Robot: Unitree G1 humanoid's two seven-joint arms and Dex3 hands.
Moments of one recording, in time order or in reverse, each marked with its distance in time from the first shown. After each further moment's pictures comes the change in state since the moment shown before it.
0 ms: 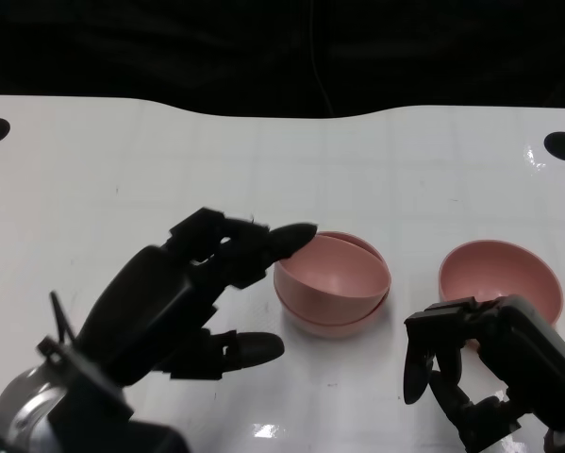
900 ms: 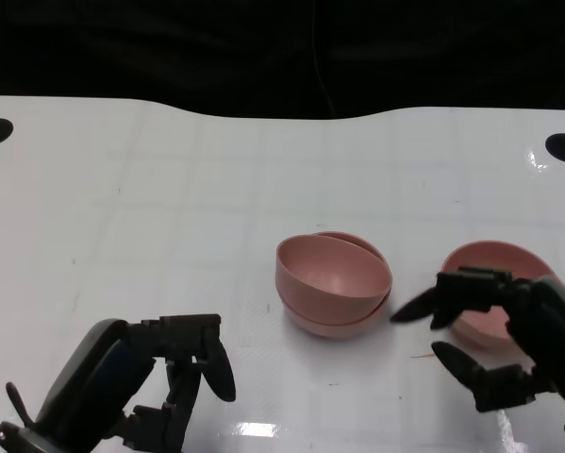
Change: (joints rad) left arm 0.191 -0.072 0.092 0.087 -0.203 -0.107 -0.055; right arm 0.007 -0.002 -0.079 -0.073 -0.005 0.115 -0.017
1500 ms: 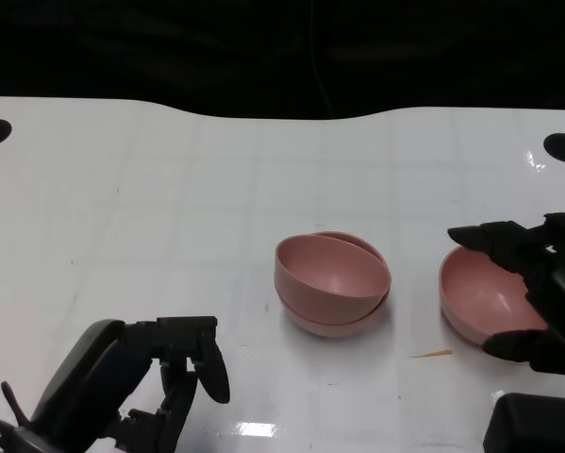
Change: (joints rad) left arm 0.000 -0.002 0.023 0.002 0.003 0.002 -0.029; right arm 0.071 -0.081 -0.033 -0.506 -0.523 0.651 0.255
